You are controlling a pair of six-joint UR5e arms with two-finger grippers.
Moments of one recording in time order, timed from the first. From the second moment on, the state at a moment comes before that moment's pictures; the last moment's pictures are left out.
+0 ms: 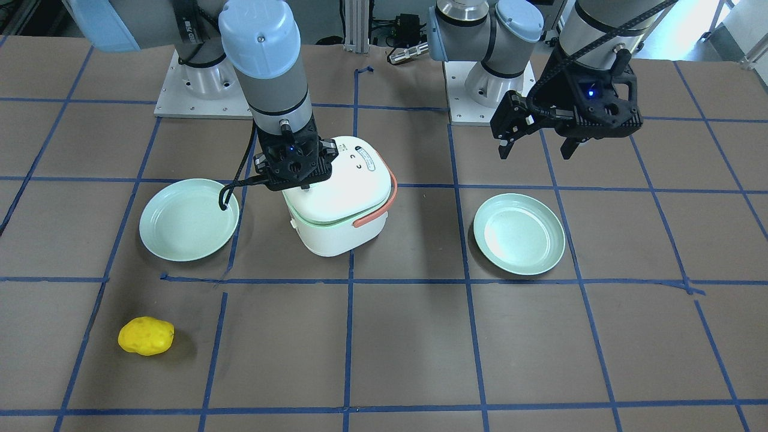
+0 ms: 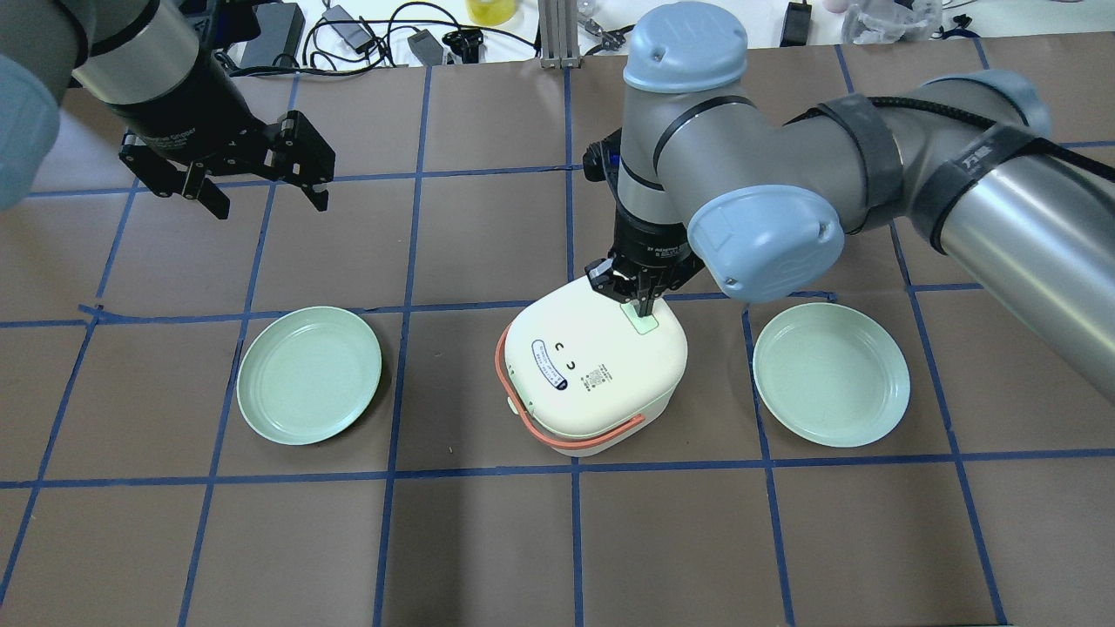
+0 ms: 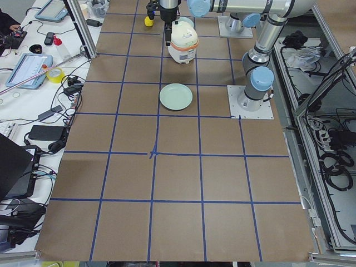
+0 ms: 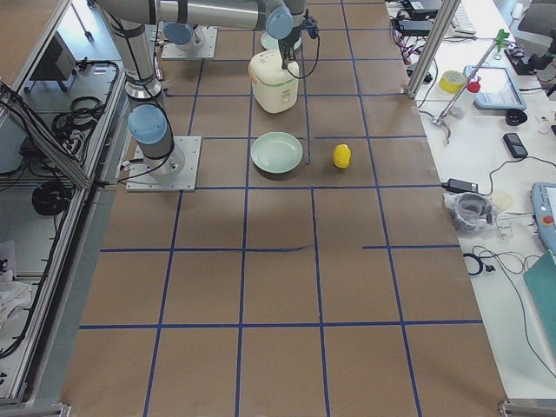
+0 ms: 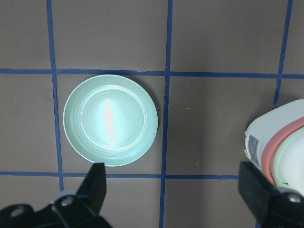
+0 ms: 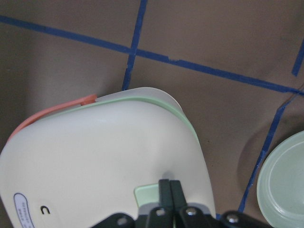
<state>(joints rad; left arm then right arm) -1.53 -1.54 -1.57 -1.56 1.56 0.00 1.86 -1.44 1.65 -1.75 -1.52 0.05</state>
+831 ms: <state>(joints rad) -1.53 -1.54 -1.57 -1.56 1.56 0.00 1.78 -1.46 1.42 -1.54 -1.65 0.06</state>
